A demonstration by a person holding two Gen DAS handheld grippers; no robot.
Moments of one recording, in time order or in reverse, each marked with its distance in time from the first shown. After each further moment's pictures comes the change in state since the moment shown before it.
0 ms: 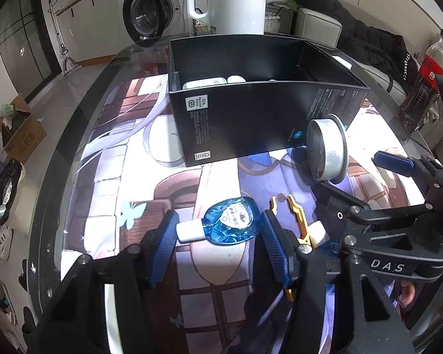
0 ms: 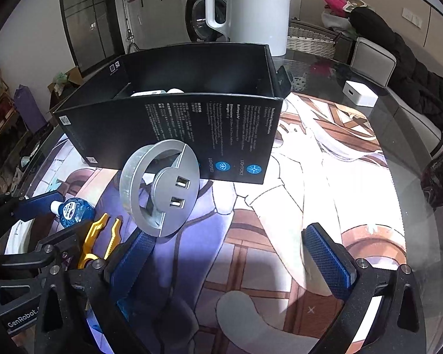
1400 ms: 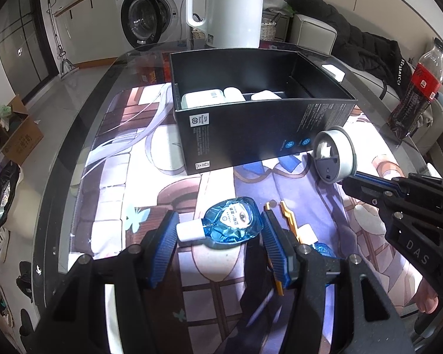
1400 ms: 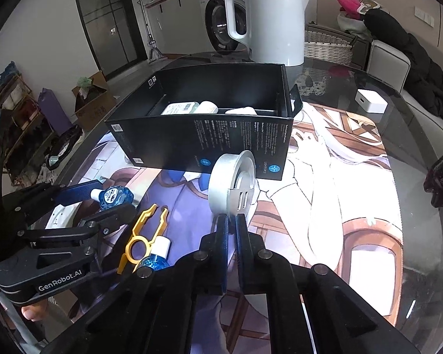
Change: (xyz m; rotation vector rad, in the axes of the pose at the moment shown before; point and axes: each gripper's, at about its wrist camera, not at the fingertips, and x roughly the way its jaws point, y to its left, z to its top) left arm -0.018 0.005 0.001 0.000 -0.024 -0.031; right arm -0.039 -0.001 -0.002 -0.019 -0.017 0.142
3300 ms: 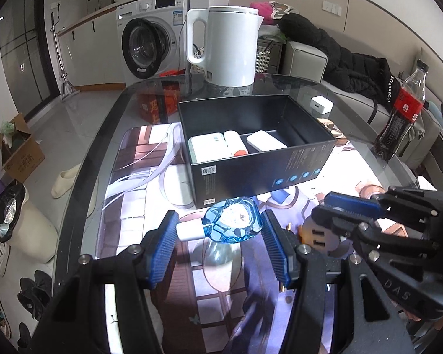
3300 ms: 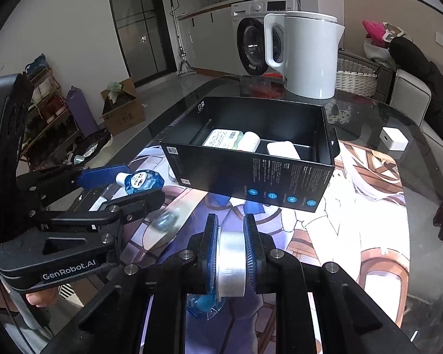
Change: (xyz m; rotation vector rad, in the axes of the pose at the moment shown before) left arm -0.041 0.002 0.012 0.014 -0.138 -0.016; right arm -0.026 0.031 0.007 -0.103 -0.086 0.100
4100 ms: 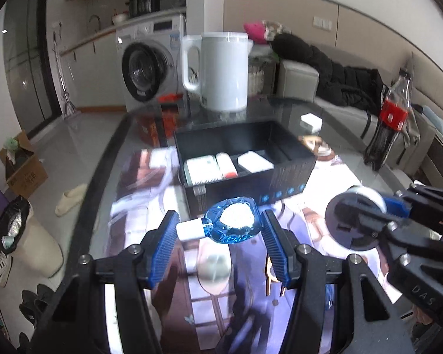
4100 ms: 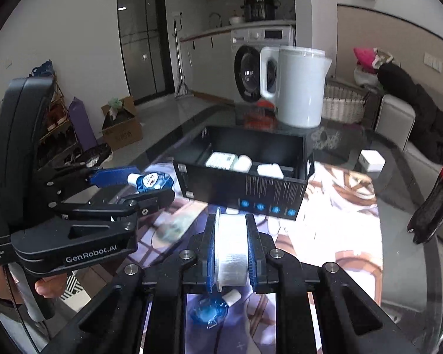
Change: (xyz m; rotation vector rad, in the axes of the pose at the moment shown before) left arm -0.036 -0.014 -0.002 0.030 -0.147 0.017; right arm -0.066 0.016 -0.016 -0.047 -0.194 -0.074
